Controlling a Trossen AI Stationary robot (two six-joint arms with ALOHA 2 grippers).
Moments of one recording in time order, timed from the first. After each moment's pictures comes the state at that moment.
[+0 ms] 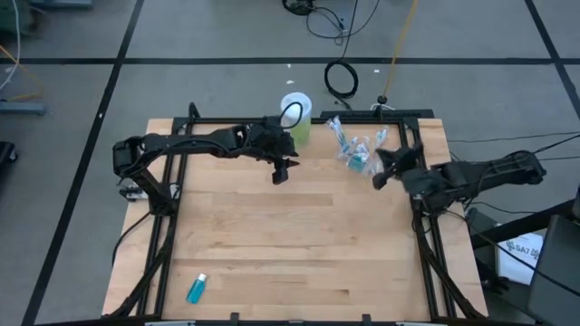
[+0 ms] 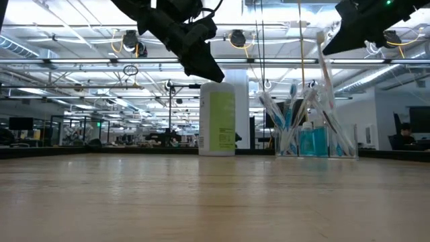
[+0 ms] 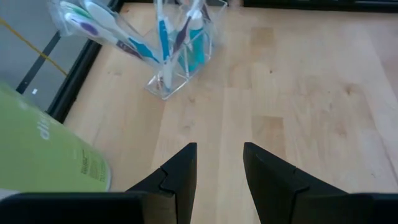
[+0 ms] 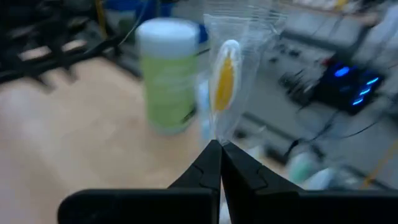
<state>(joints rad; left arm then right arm) 0.30 1.64 1.25 -0.26 0.16 0.16 0.21 0.68 0.66 -0.60 1.00 0.50</state>
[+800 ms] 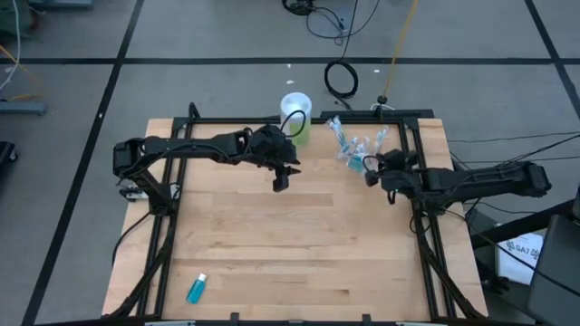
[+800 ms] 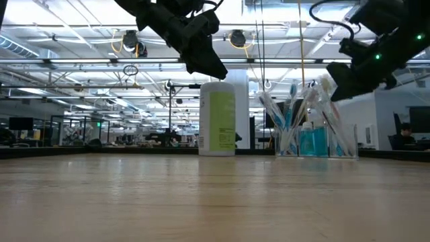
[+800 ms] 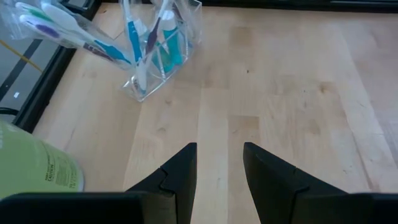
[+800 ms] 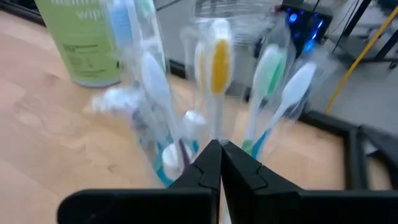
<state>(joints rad) 0.24 1.64 1.25 -0.27 0.15 0.13 -0.02 0.74 0.41 -0.49 0.94 0.67</state>
